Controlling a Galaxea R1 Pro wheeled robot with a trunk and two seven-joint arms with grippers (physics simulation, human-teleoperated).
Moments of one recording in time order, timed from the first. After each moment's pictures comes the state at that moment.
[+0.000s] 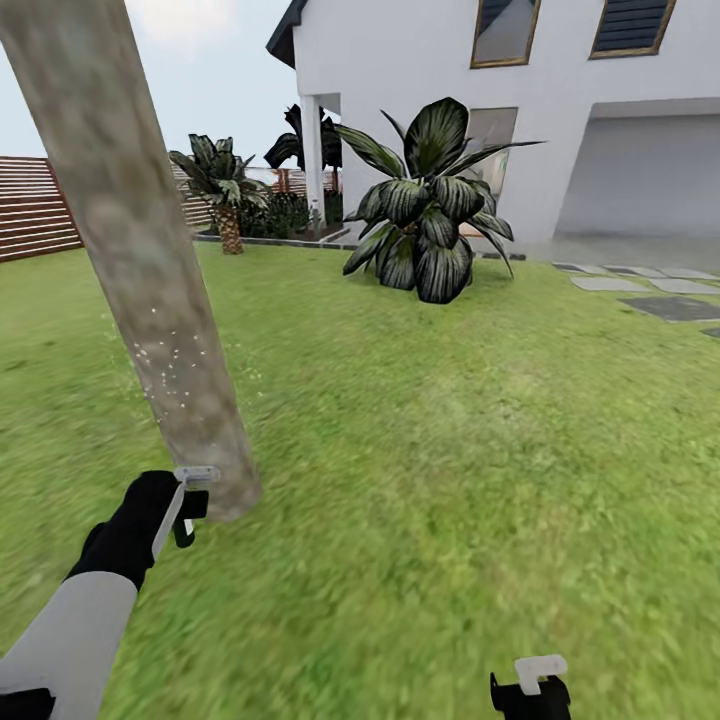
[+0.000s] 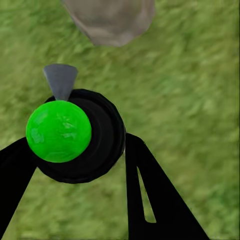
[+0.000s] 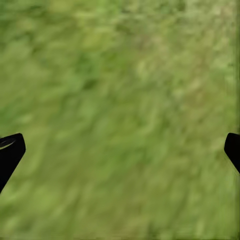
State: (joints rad) left arm -0.75 0.13 0.12 -0.86 -0.09 0.90 0.03; right arm -0.43 -0.06 0.24 -0.11 -0.07 -0.34 -0.22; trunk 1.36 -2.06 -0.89
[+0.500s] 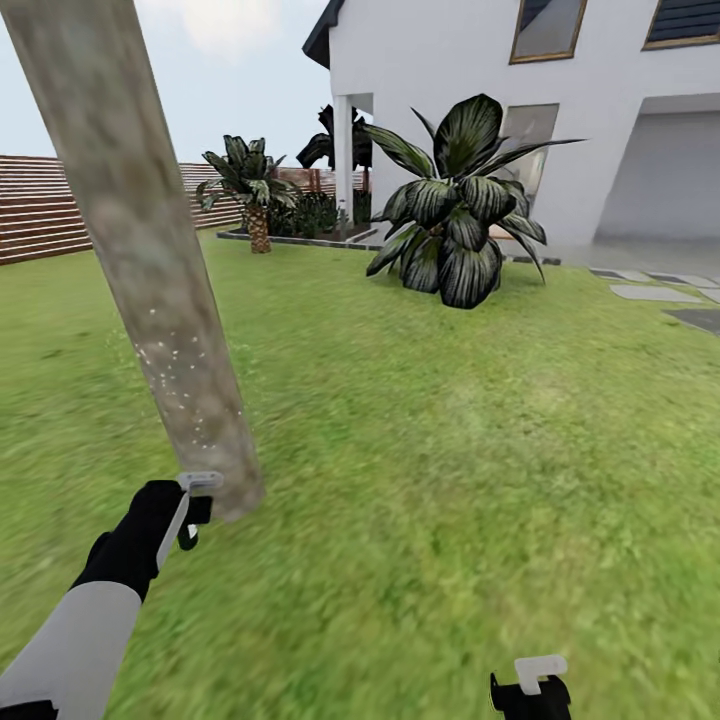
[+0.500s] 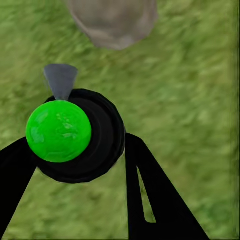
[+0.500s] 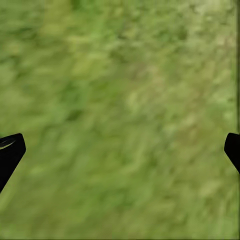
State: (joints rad) left arm -0.73 0.11 0.12 -0.86 -0.10 0.85 0.05; right arm -0.43 -0.06 0.24 -0.11 -0.07 -0.34 -0.22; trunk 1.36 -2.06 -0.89
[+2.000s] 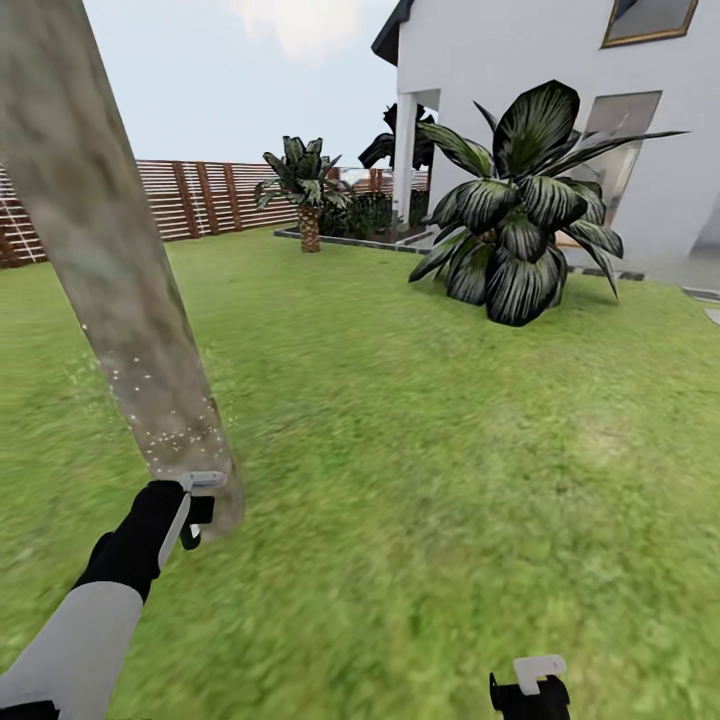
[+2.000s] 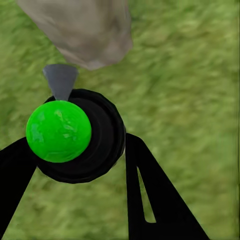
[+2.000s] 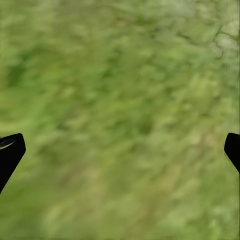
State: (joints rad) left arm -0.73 0.11 0.12 -0.86 -0.09 0.85 0.04; right arm -0.43 -0.06 0.24 -0.11 -0.07 -0.34 -0.22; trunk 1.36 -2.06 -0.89
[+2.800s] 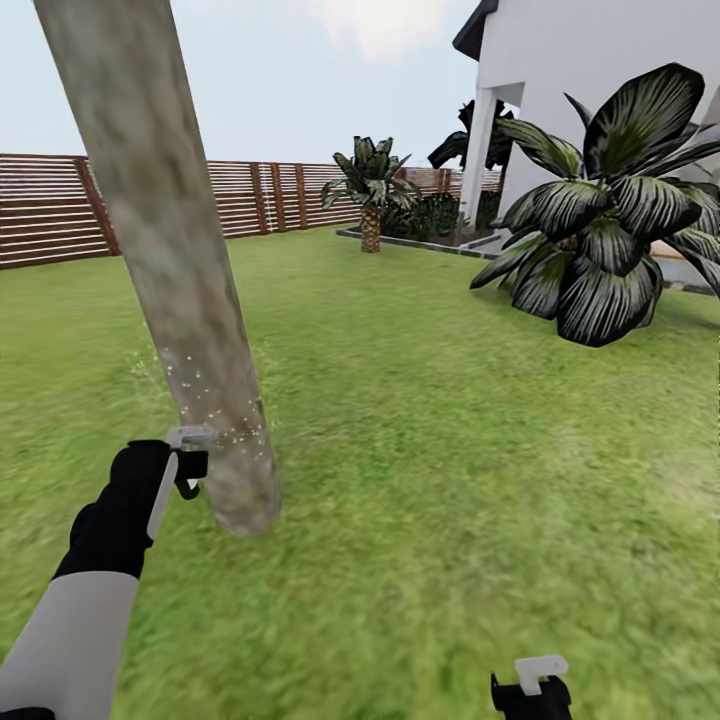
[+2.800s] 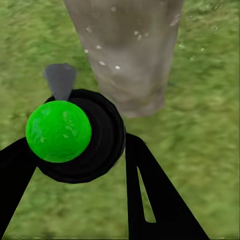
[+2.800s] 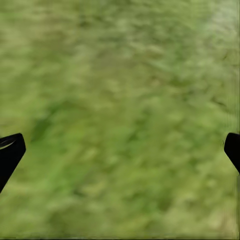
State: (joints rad) left arm -0.74 0.09 0.14 -1.18 -0.10 1.01 0.03; right arm -0.43 -0.06 0.24 -0.11 -0.07 -0.34 -0.22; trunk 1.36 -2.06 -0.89
